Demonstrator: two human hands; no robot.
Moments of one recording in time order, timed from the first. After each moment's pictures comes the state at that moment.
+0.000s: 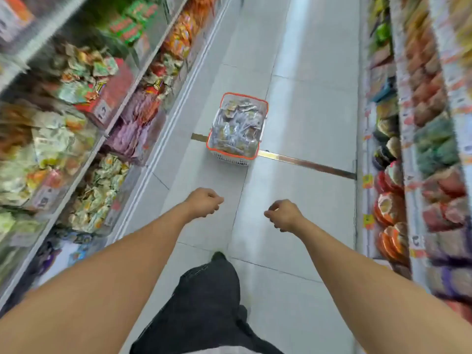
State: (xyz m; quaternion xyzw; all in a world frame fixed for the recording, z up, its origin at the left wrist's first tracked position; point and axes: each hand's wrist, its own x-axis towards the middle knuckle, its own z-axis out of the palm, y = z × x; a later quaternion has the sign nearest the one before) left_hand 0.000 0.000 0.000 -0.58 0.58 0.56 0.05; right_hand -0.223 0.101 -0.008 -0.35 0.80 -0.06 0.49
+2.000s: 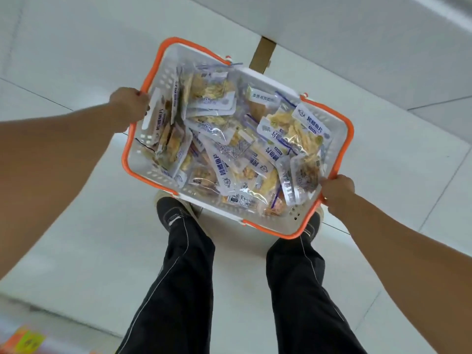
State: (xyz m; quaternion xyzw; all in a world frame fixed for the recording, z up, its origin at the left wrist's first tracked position) left_hand -0.293 -0.441 -0.554 -0.91 -0.20 0.35 -0.12; right_hand -0.531 -0.841 -0.587 -0.66 0.59 0.26 0.38
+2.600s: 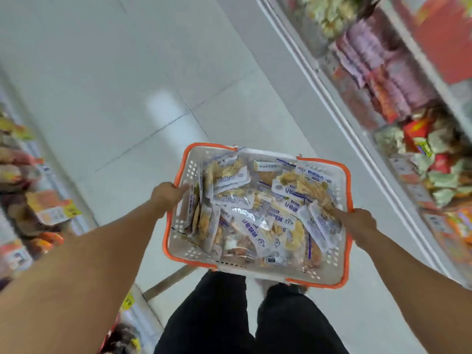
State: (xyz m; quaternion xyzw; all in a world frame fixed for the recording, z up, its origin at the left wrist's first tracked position) left_hand -0.454 -0.170 -0.193 -0.73 -0.46 0.35 -0.35; right_hand -0.332 -0.610 -0.168 -0.85 0.31 0.39 0.19
